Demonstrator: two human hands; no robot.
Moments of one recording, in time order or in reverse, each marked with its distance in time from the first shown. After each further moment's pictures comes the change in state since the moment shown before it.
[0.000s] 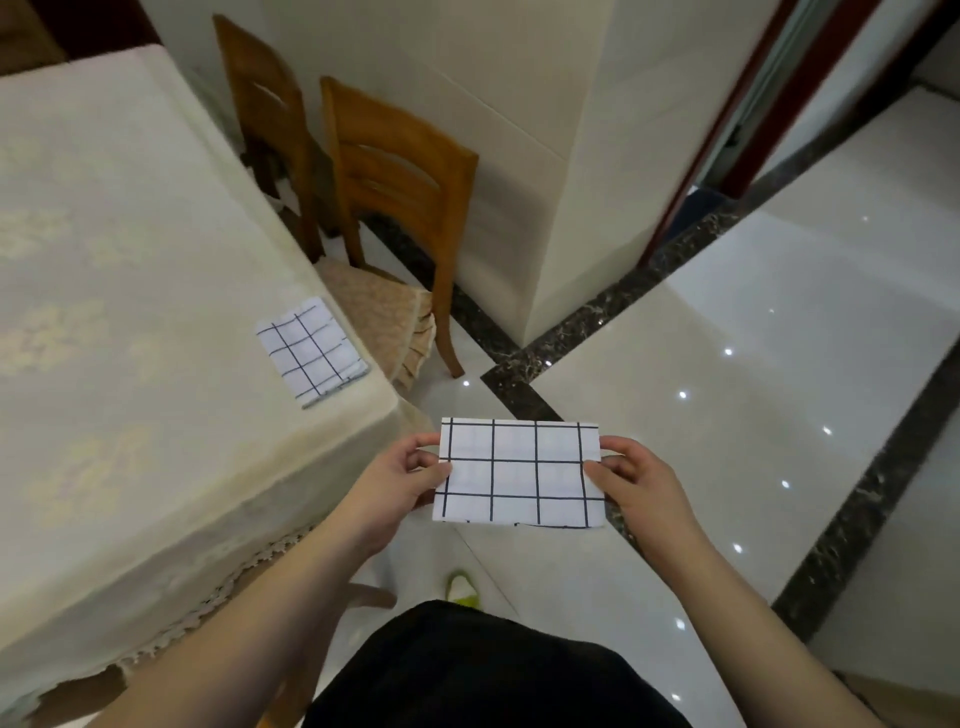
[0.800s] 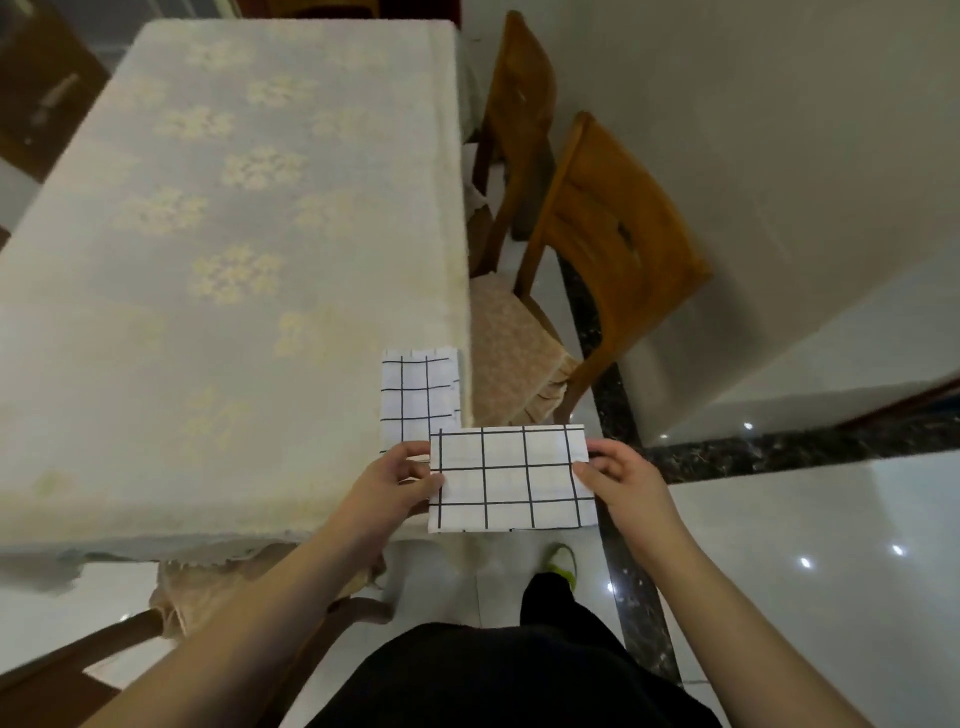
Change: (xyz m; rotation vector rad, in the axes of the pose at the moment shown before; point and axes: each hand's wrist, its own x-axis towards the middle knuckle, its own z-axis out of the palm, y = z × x) left_hand 0.091 0.059 -0.086 -0.204 0.581 -0.051; right_hand 0.240 -0.119 0.149 -0.251 -0.543 -0.018
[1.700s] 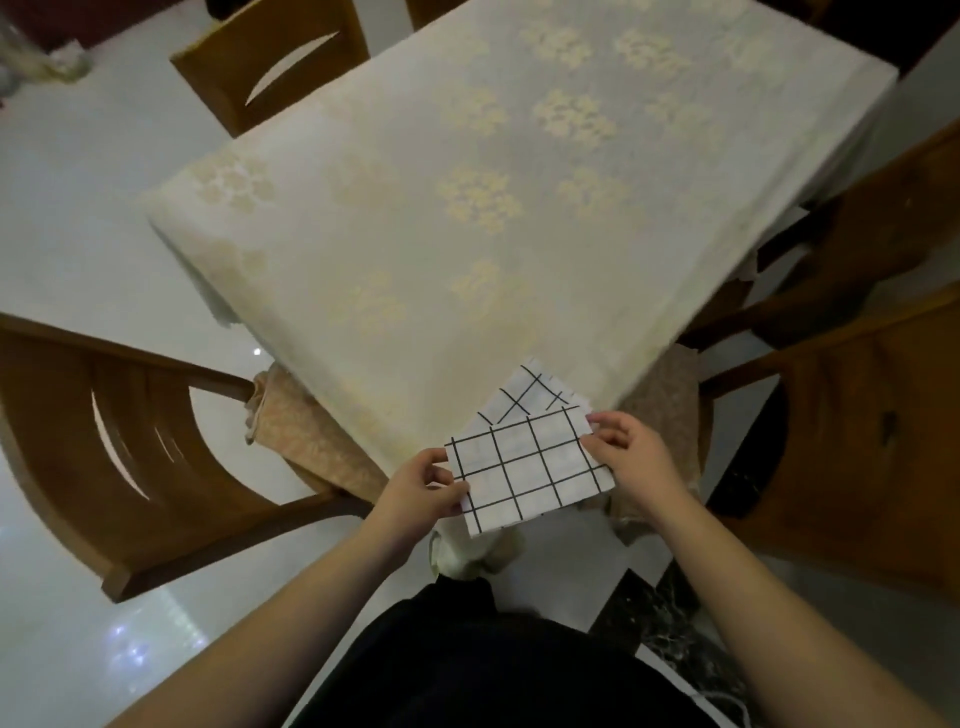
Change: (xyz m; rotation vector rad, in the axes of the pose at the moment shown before) left_hand 0.018 -0.017 0.030 -0.438 0.606 -0.194; right_hand 0.202 -0.083 0.102 -0.568 -0.680 -0.137
